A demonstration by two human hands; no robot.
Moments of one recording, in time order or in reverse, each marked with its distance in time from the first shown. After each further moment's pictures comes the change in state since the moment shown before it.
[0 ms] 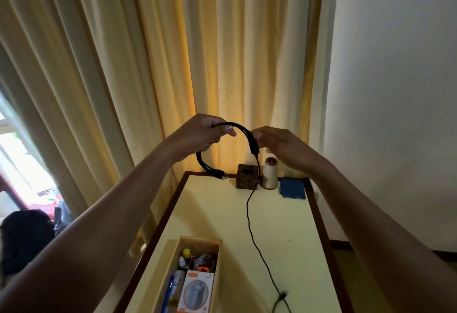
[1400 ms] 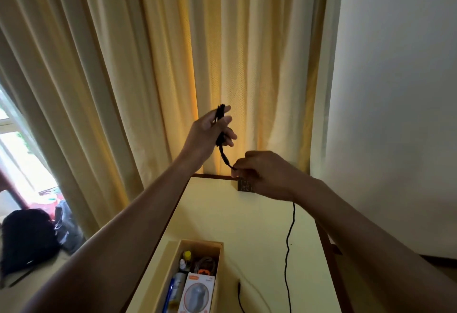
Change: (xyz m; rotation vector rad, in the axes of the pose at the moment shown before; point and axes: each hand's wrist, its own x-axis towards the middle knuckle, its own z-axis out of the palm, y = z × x) left_hand 0.012 -0.020 0.027 -0.359 0.310 0.113; right_hand -0.015 -0.011 0.043 -0.643 -0.155 -0.357
